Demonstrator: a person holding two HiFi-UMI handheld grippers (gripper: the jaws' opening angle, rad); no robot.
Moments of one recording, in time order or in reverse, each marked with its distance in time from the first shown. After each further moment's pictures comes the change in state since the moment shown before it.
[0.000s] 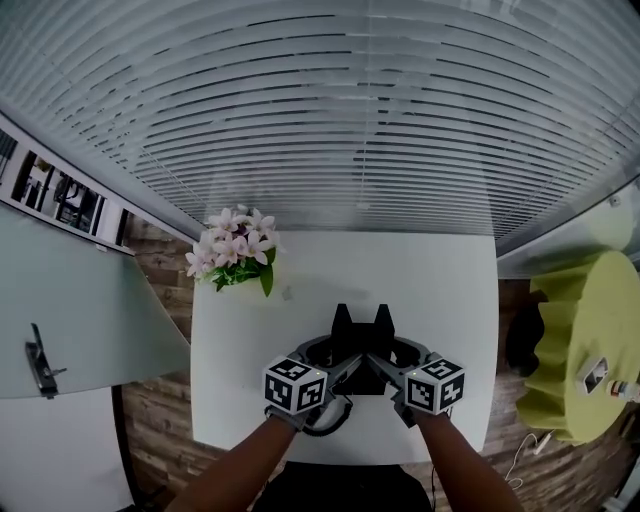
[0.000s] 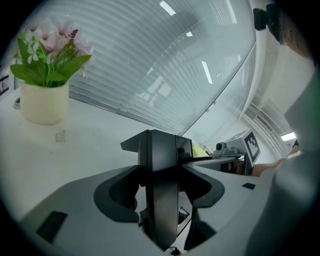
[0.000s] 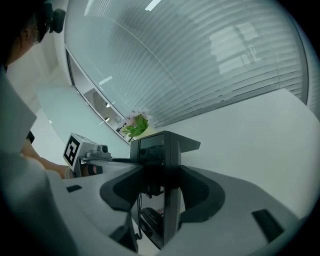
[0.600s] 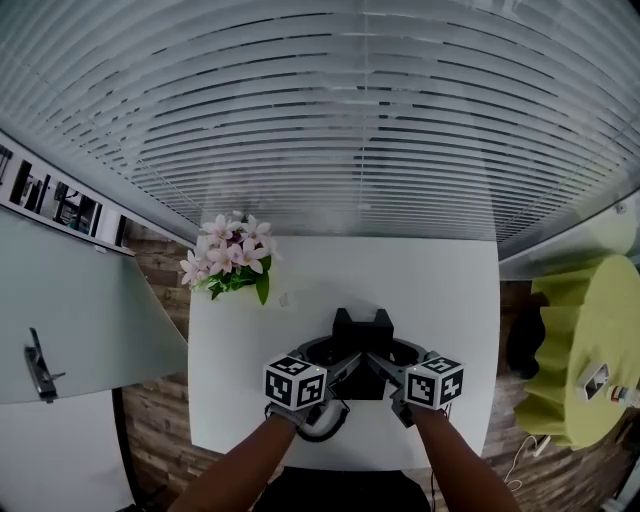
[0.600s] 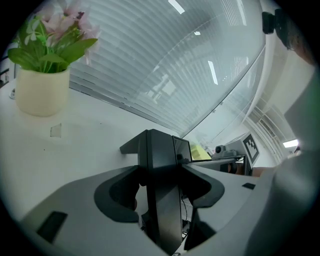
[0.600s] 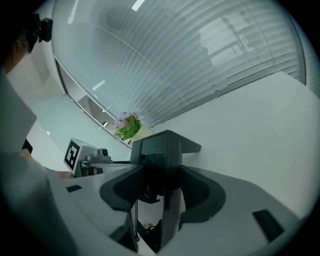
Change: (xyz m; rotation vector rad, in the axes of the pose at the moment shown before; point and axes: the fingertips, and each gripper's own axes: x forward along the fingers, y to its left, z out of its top) left arm 0.019 0.017 0.001 -0.060 0.022 0.008; right arm 0.015 -0.022 0.000 0.100 0.017 0.017
